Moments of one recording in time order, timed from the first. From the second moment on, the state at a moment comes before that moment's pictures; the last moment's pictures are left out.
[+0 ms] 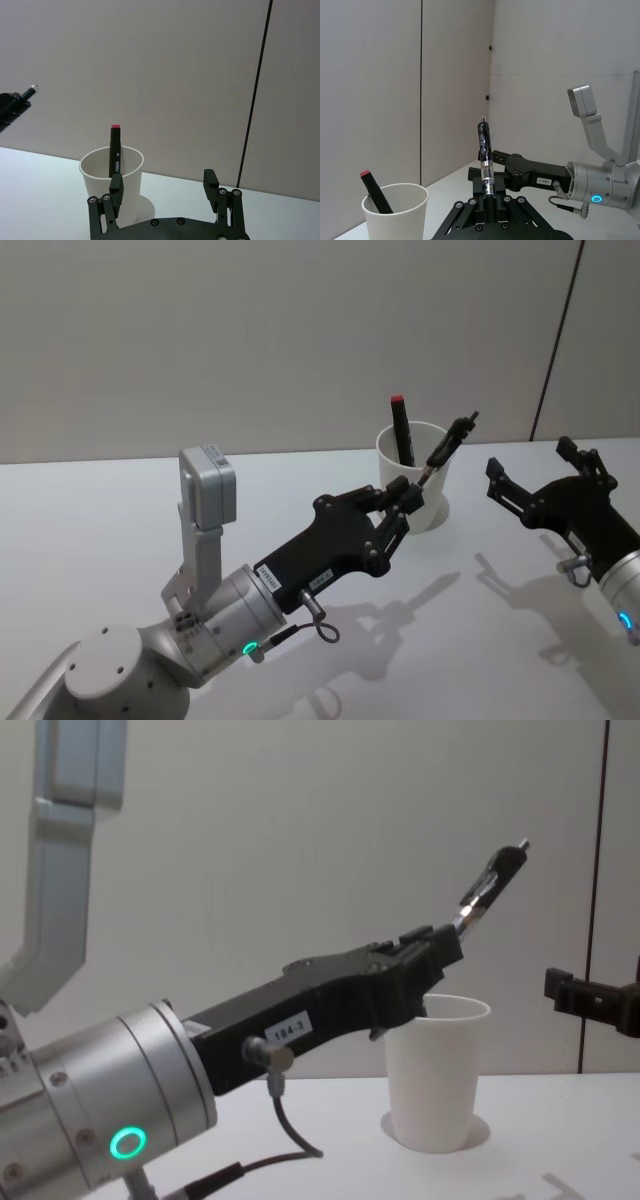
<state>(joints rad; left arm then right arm) -0.13 0.30 0.39 -1.63 -0.56 -0.08 -0.63 -0.01 0.34 -0.23 -1.77 0.29 0.03 0.07</state>
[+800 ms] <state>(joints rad) -0.14 0.29 0.40 -1.60 -0.53 -0.10 -0.61 -0.02 0.34 -0.22 -1.78 0.31 0.05 0.08</state>
